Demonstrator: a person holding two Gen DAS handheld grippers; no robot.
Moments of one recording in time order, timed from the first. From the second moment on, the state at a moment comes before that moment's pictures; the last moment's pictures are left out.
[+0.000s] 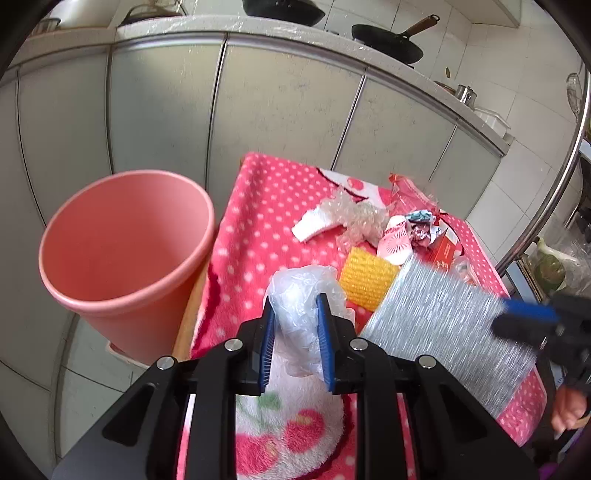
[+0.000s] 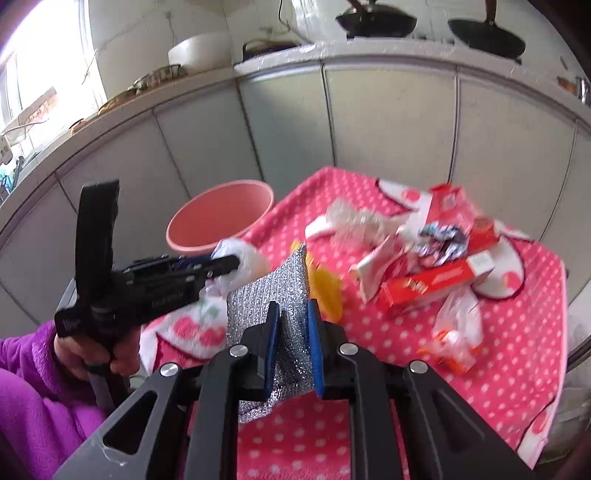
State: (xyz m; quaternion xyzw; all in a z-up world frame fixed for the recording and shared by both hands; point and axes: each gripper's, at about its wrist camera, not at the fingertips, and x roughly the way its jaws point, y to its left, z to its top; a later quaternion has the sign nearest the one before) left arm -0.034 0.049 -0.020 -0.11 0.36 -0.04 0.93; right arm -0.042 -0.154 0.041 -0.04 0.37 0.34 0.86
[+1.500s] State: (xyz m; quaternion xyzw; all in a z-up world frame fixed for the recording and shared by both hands) left arm 0.004 0.211 -0.023 -0.14 0.32 0.17 0.92; right arm 0.095 0.089 0.000 -0.11 0.34 0.32 0.88
